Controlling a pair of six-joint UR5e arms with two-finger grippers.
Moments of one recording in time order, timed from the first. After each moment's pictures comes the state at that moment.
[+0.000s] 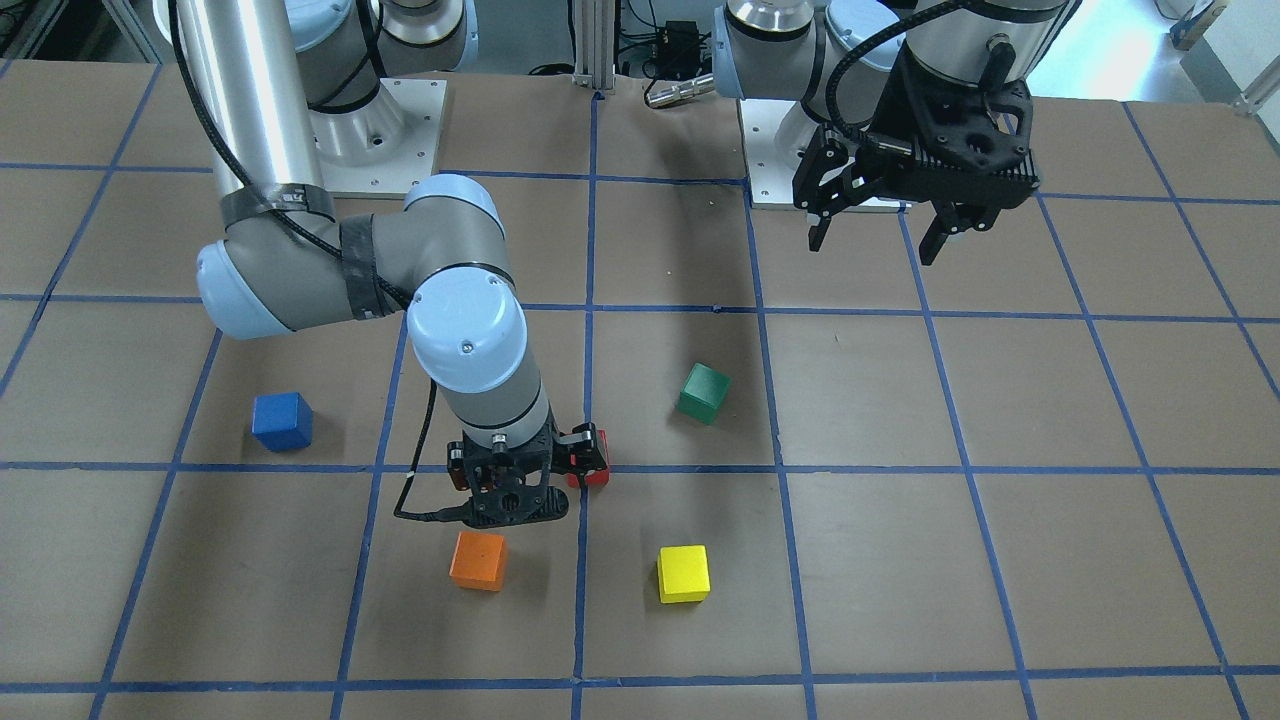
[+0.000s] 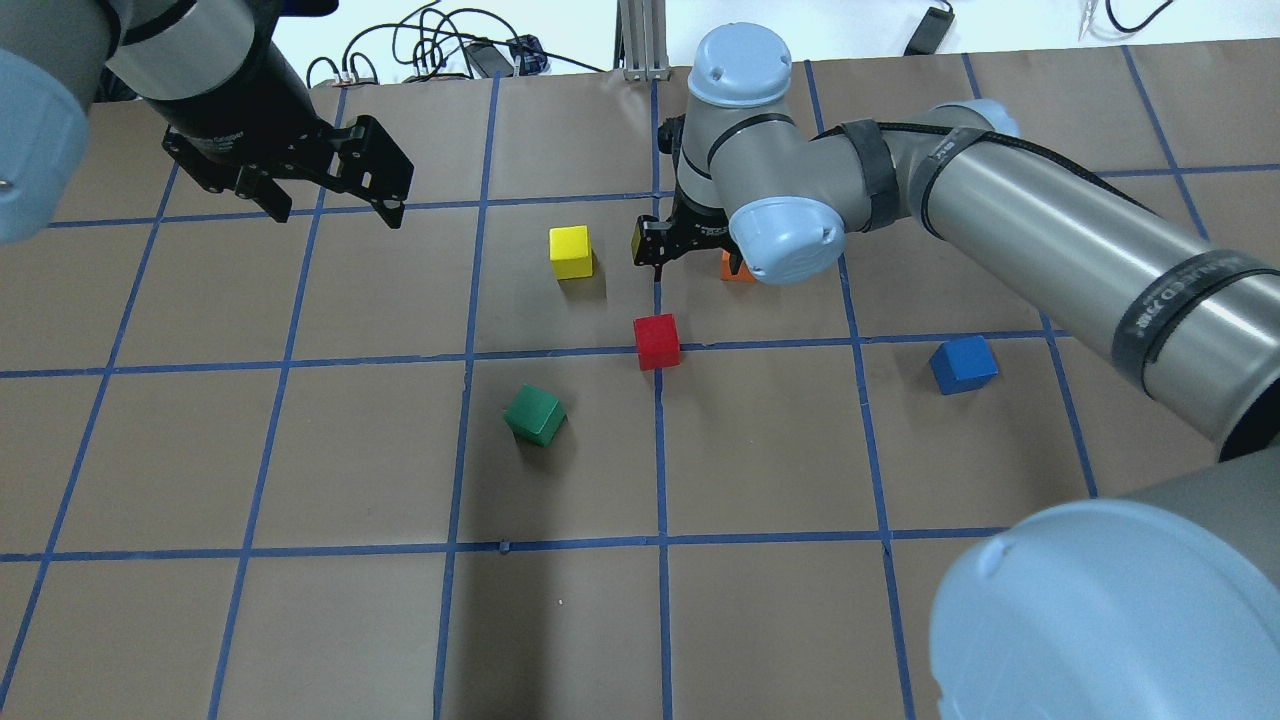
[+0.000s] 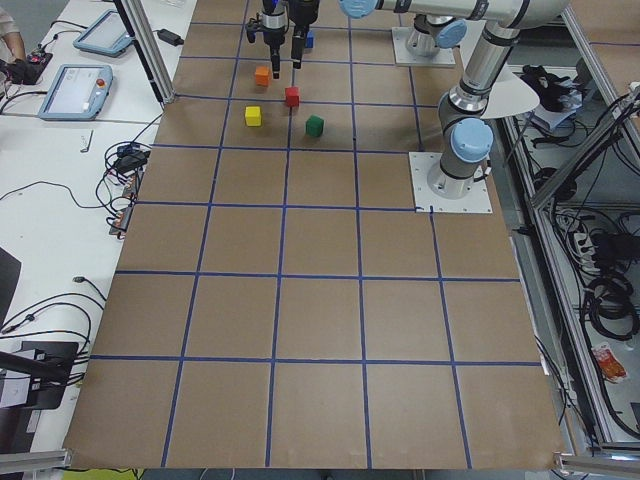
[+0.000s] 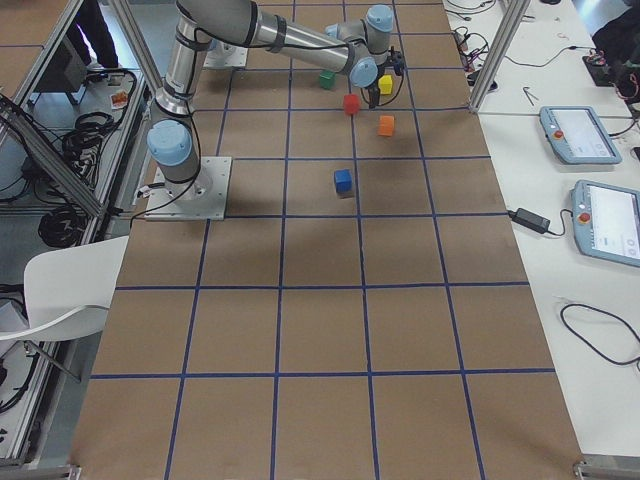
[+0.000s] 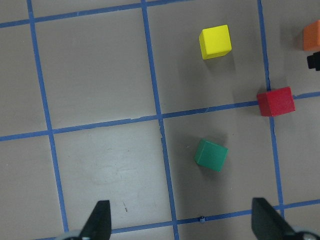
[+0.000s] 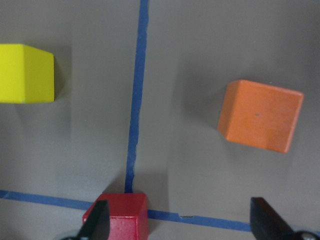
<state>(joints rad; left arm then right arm) -1.58 -1.54 -1.54 -1.53 1.55 0.11 1.84 -1.04 1.55 -2.13 -1.48 0.17</state>
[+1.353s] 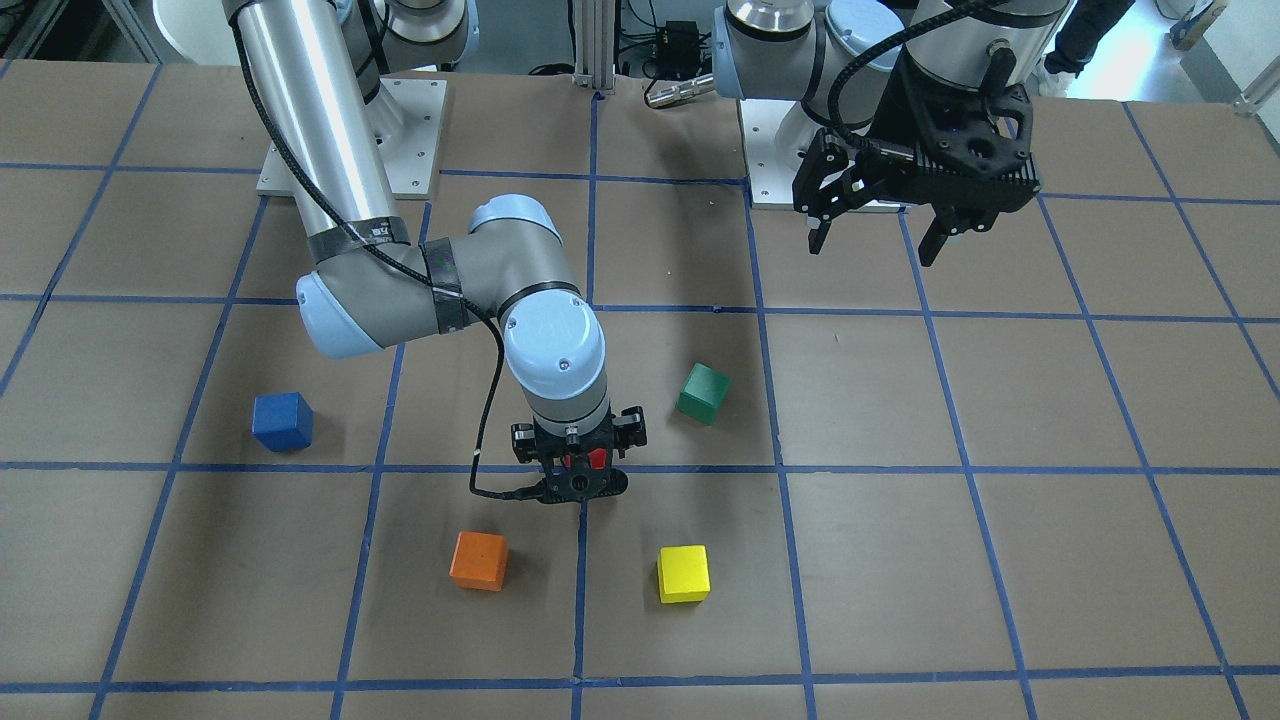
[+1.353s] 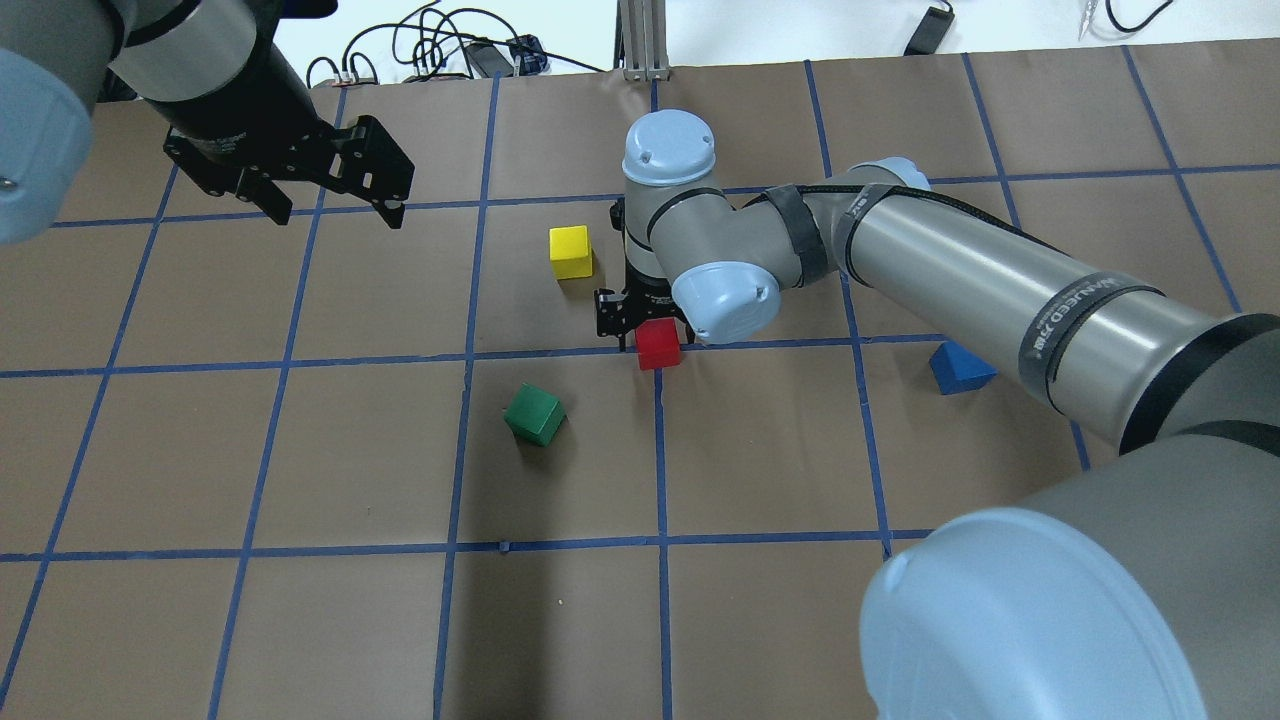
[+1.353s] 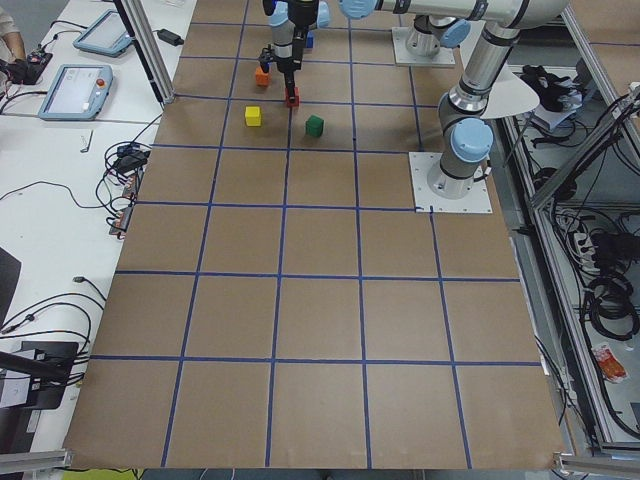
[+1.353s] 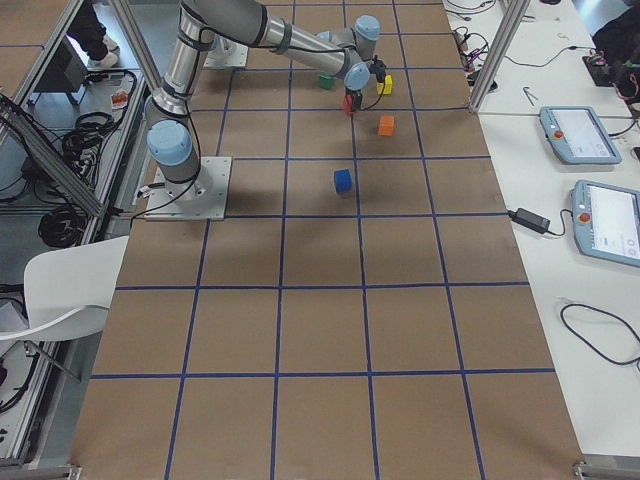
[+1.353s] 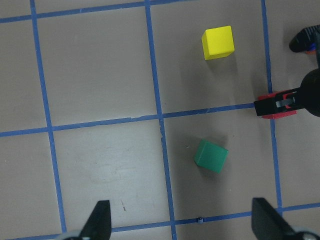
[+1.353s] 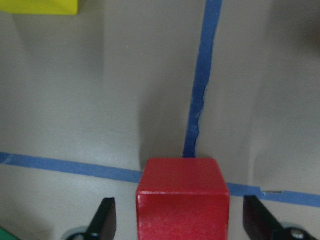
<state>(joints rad) -1.58 -1.55 -1.54 -1.53 1.55 0.09 1.92 -0.99 1.60 -2.13 -1.48 0.23</state>
